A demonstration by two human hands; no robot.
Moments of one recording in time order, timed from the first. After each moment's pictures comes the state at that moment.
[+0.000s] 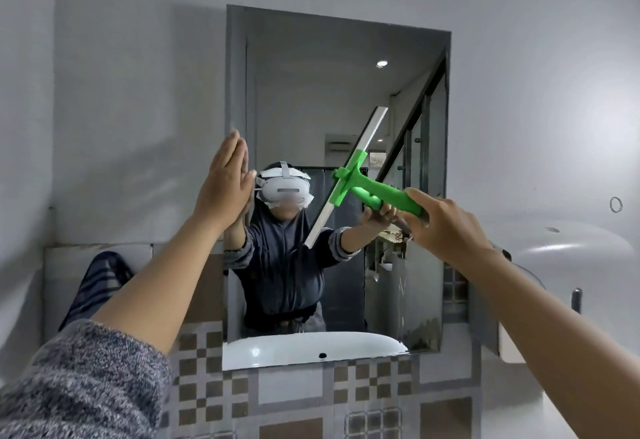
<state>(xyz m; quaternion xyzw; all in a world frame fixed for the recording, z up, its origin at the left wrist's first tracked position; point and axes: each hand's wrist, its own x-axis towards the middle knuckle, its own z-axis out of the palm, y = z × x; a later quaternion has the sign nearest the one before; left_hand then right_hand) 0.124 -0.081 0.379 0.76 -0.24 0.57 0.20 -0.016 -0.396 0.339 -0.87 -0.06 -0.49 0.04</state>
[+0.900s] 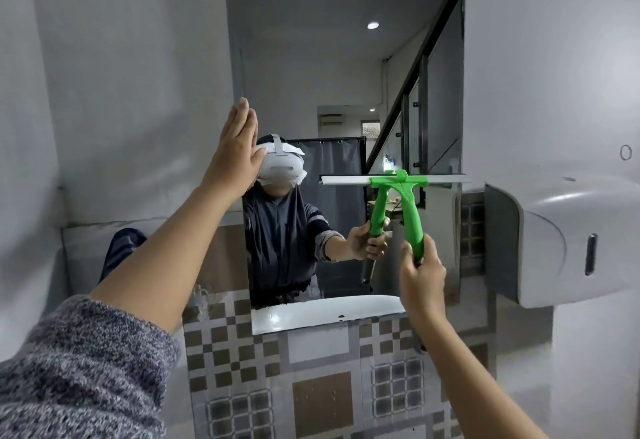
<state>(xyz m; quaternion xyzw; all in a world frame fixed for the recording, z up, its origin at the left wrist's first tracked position) 0.123 -0.067 0.376 0.78 -0.30 0.52 0.20 0.010 -0.308 0.202 -0.70 0.08 -0.49 0.52</state>
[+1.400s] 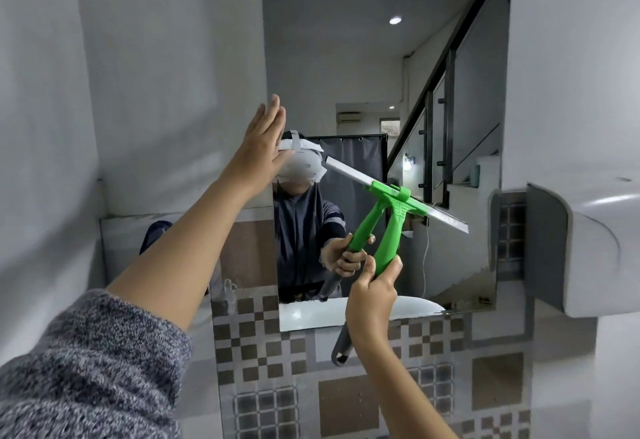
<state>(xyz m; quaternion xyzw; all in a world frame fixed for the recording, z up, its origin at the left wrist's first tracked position) 0.122 -0.046 0.375 0.78 -0.35 0.49 0.16 0.035 -0.194 0.188 -0.64 0.08 -0.44 0.62</state>
